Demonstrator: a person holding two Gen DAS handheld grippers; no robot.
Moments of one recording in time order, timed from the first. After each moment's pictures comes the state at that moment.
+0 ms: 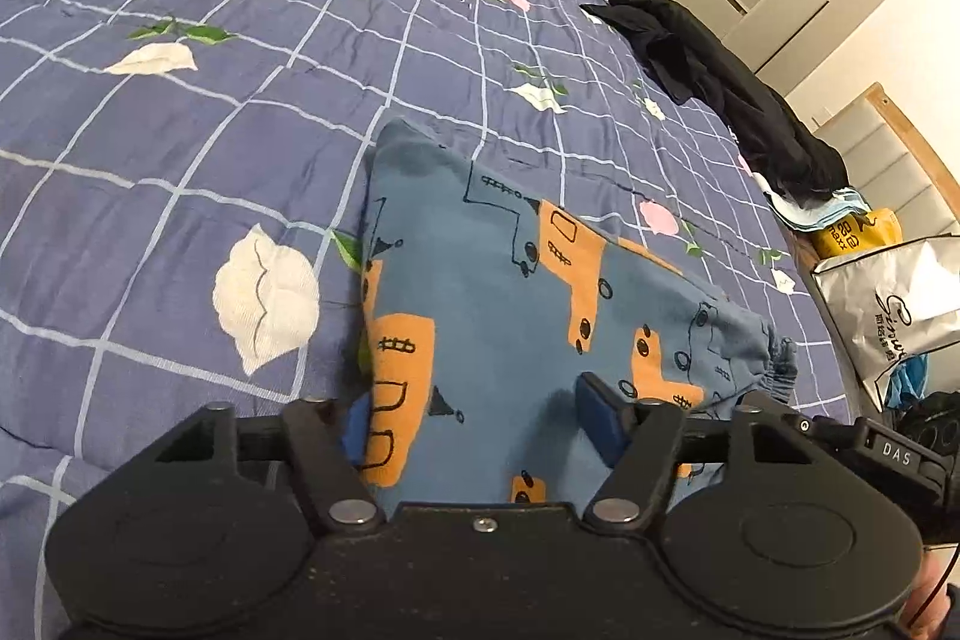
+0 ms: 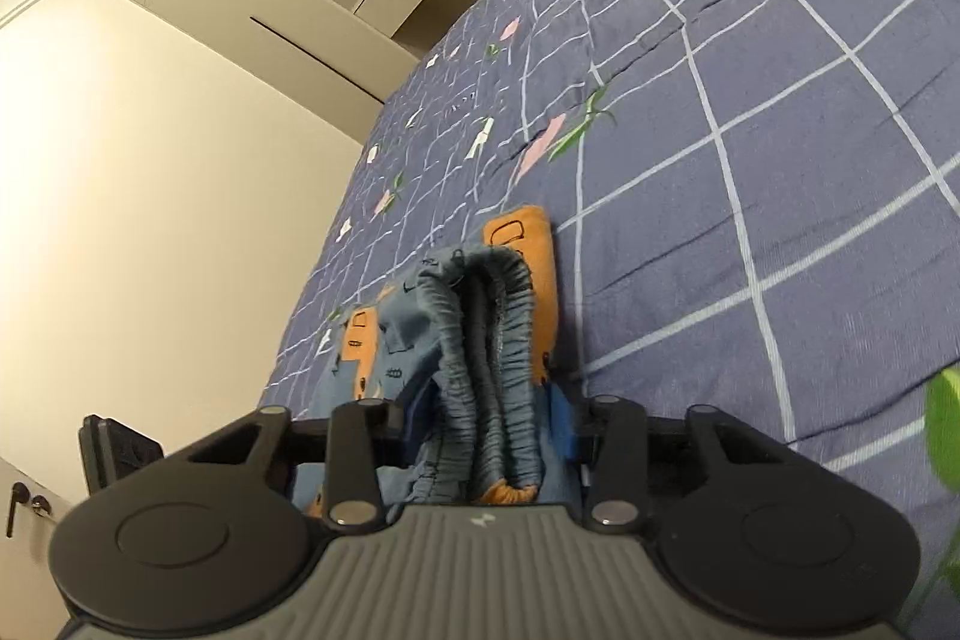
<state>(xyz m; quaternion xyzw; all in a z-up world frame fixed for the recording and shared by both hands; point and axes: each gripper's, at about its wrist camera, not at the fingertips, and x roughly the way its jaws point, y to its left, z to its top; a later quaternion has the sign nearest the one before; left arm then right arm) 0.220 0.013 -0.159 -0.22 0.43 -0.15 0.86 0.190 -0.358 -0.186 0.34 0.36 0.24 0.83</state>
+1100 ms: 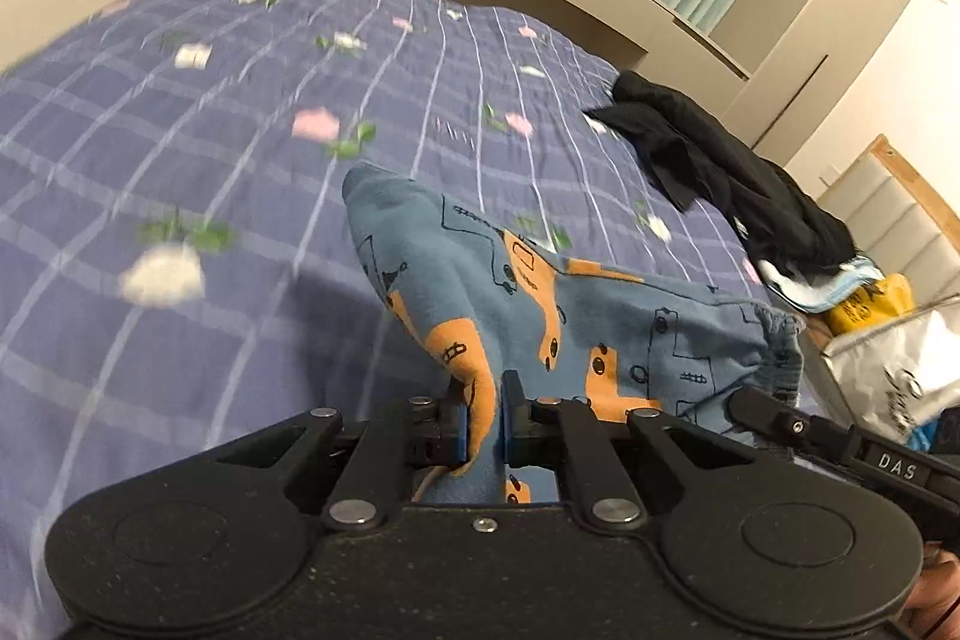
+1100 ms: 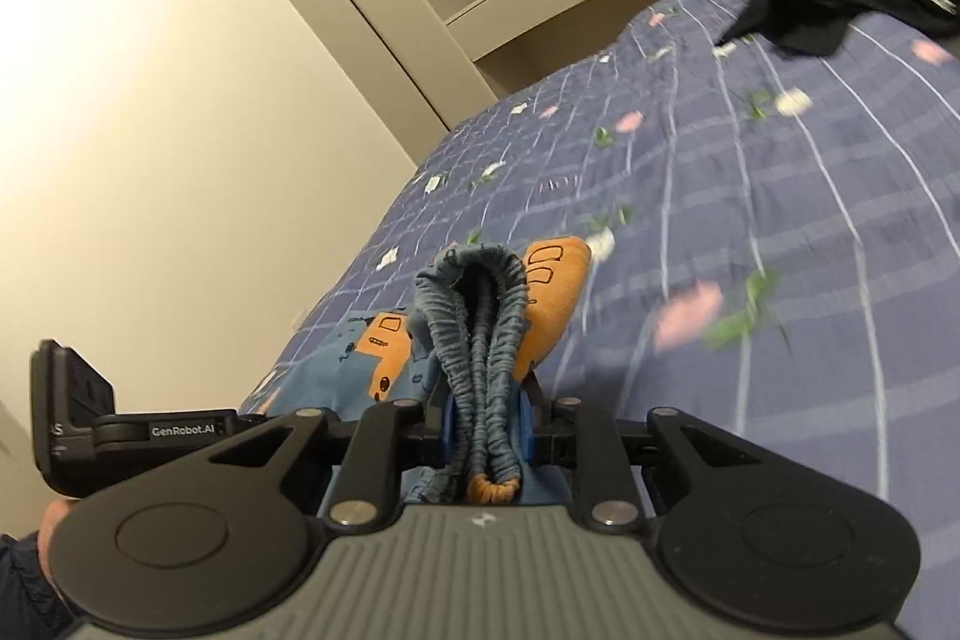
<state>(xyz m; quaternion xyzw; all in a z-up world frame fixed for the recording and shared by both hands) 0.280 0.034 -0.092 -0.19 0.36 -0.12 0.90 0.239 -0.302 -0.100 0.21 0.30 0.27 0.89</state>
